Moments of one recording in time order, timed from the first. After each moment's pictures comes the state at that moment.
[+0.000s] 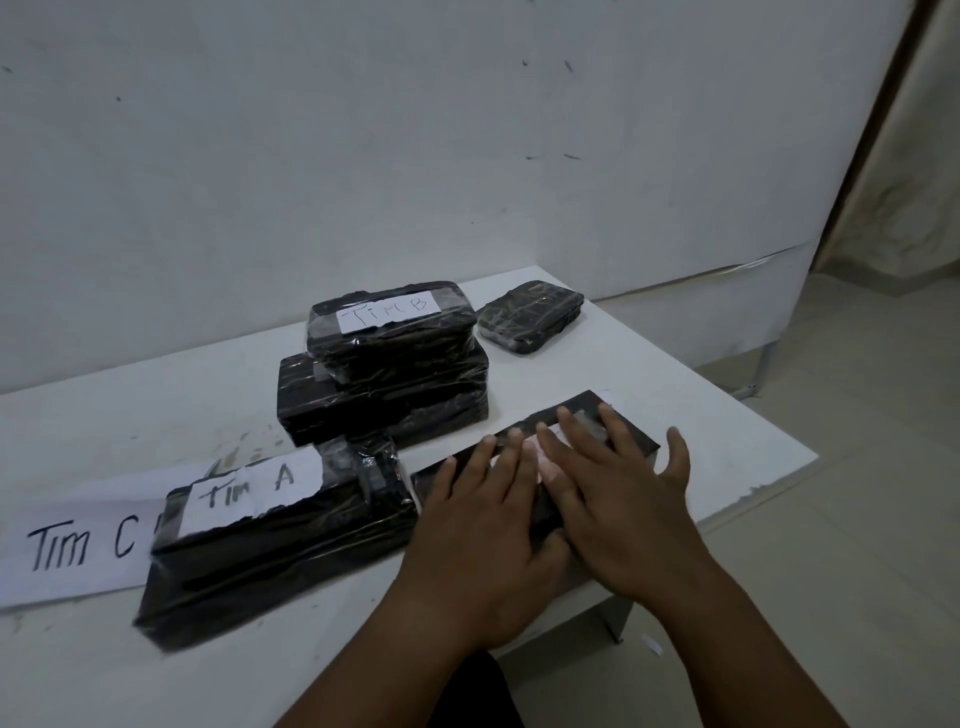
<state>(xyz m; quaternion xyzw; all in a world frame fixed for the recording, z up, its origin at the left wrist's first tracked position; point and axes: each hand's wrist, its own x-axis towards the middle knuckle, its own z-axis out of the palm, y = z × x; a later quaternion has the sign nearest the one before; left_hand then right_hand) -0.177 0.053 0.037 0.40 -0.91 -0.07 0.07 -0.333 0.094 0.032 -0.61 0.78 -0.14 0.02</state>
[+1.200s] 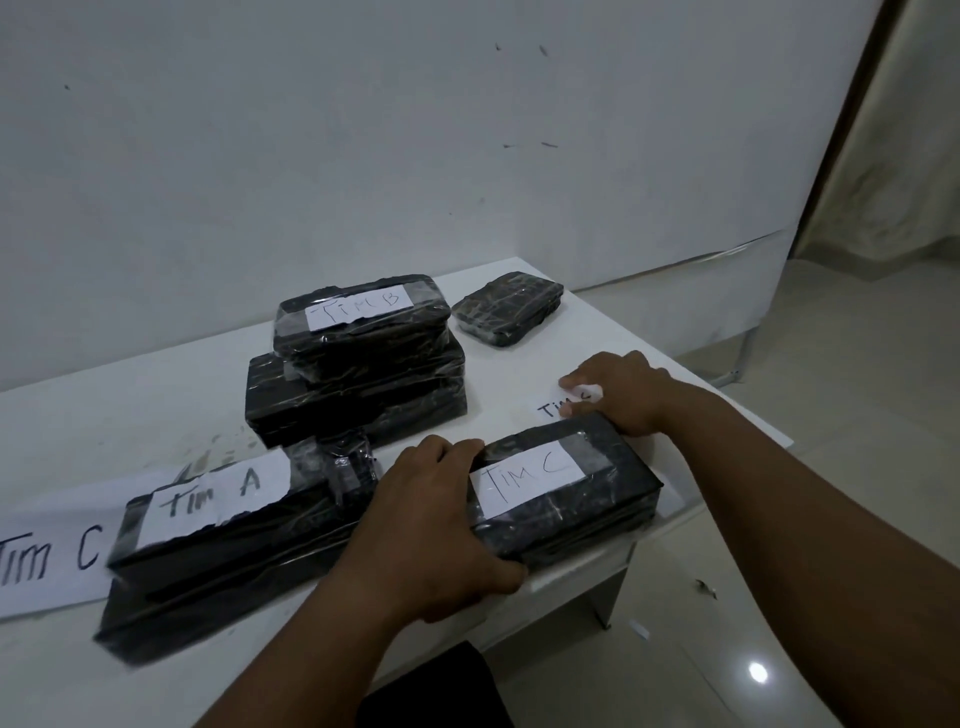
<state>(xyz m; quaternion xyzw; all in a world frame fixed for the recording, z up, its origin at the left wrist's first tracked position) -0.162 0.035 0.055 0.44 -0.88 -0.16 0.10 -0.462 -0.007 0.039 -0.62 0.77 -0.05 0.16</state>
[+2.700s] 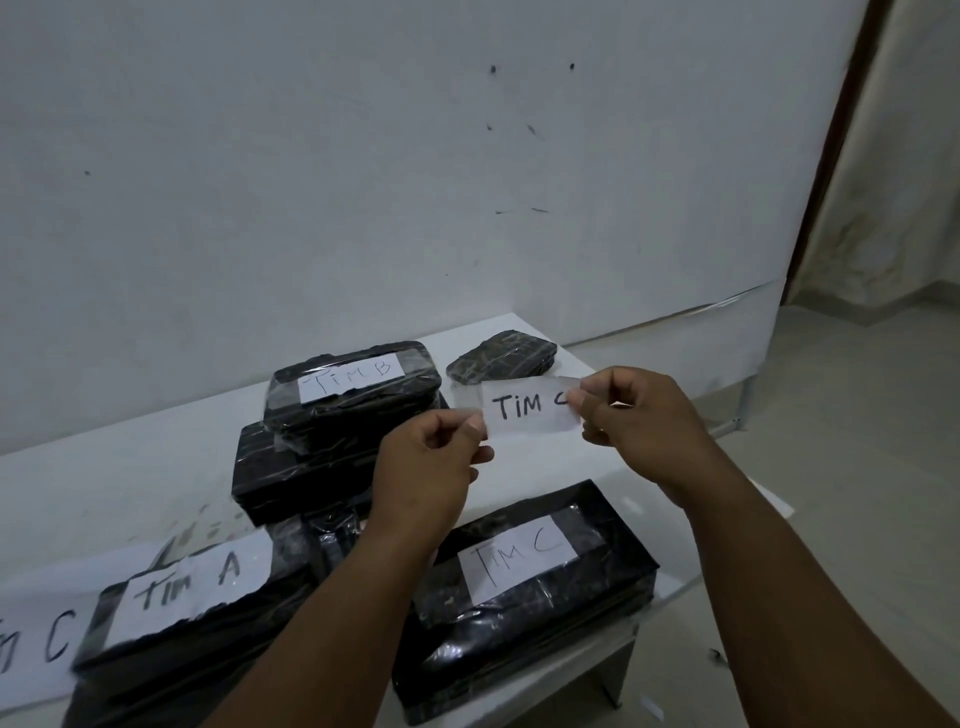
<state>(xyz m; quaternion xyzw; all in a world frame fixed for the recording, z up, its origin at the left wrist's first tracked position) -0.220 -0.010 0.098 0.47 -0.58 -0.50 0.44 -0.429 0.029 0.089 -0.46 0.64 -0.56 0.24</state>
